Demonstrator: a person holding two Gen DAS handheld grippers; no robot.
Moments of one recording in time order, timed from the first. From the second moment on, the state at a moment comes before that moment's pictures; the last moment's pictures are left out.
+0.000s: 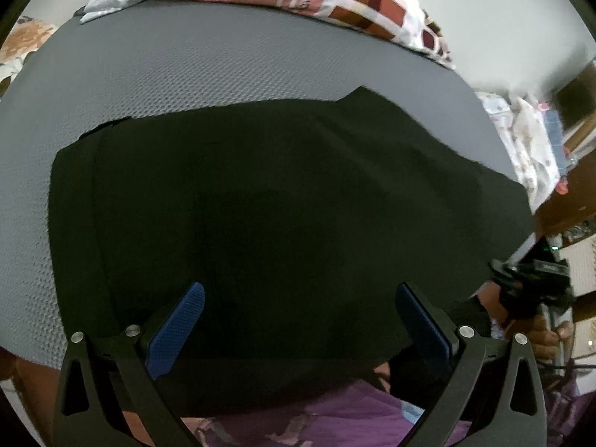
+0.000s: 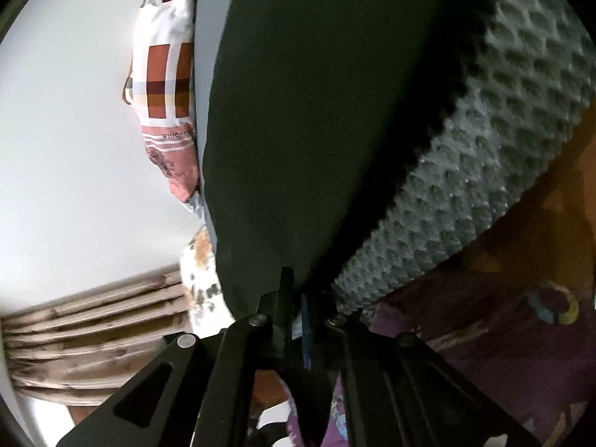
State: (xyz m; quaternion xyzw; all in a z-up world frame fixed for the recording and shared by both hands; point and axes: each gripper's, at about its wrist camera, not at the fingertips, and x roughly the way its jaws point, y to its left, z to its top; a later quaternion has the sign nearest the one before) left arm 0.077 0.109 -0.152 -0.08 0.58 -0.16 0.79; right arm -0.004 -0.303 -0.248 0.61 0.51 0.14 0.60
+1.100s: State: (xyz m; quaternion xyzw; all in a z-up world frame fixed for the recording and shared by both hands) left arm 0.090 0.199 -0.151 -0.11 0.58 -0.01 0.81; right arm 0.205 -0.077 -0.152 -0.08 0.51 0.28 0.81
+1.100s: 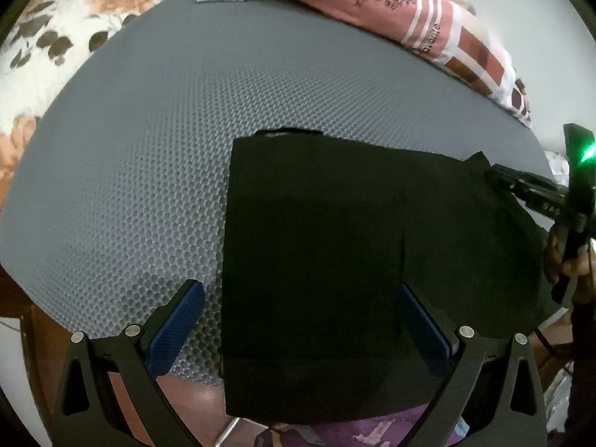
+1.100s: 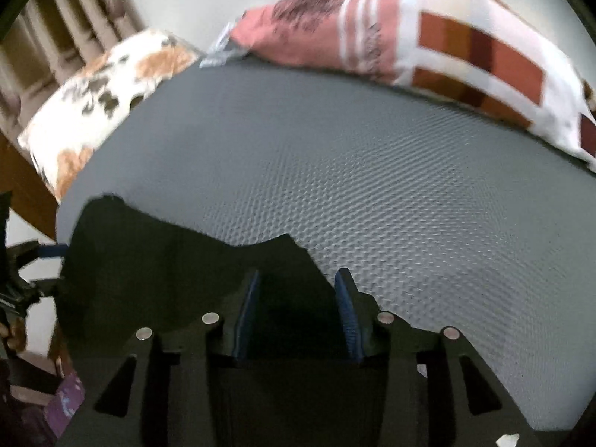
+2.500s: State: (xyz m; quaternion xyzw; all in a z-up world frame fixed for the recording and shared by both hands) left arm 0.090 0.194 -0.160 -0.13 0.57 -0.02 0.81; right arm 0.138 -0.235 -0.148 0.13 0.51 0.20 0.83
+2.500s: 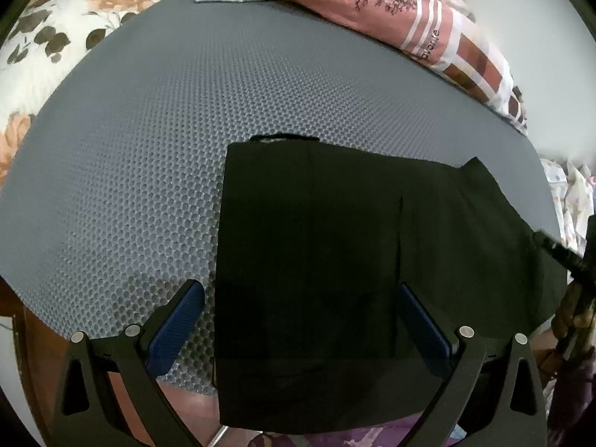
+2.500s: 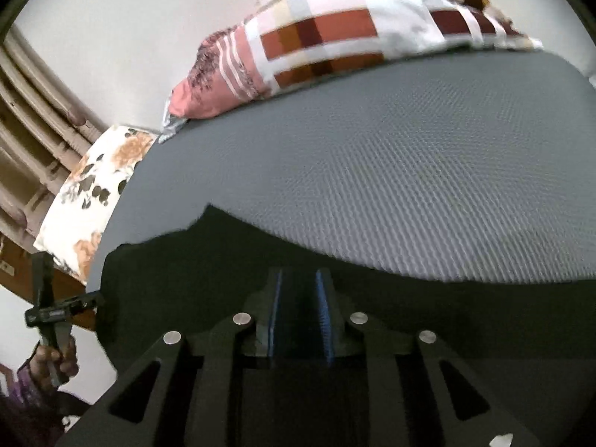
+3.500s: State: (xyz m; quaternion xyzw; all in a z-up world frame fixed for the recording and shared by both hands) left arm 0.086 0.136 -0.126 -0.06 0.50 -0.09 0.86; right arm 0.008 -0.463 -0.131 0.41 0.35 0.04 0.84
